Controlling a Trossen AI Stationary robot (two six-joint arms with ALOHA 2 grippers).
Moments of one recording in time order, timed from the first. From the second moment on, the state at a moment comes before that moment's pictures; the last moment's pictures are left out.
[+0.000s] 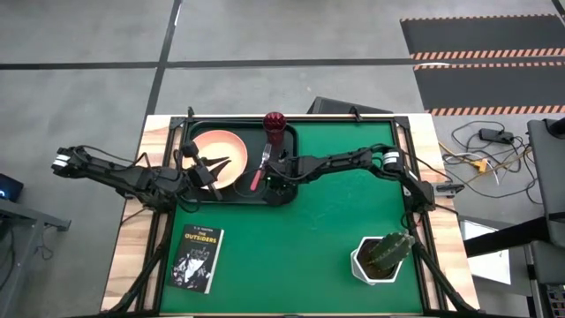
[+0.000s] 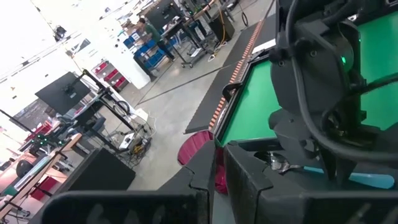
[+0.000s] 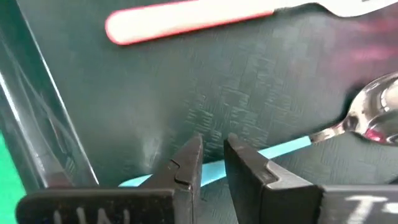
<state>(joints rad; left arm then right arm) -0.24 0.66 0.49 -0.01 -0.87 0.45 -0.11 2.23 1.66 -0.55 0.13 0.34</state>
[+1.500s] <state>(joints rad) -0.24 0.66 0.49 -0.01 -0.87 0.45 -0.12 2.35 1.71 -0.14 0.32 0.31</state>
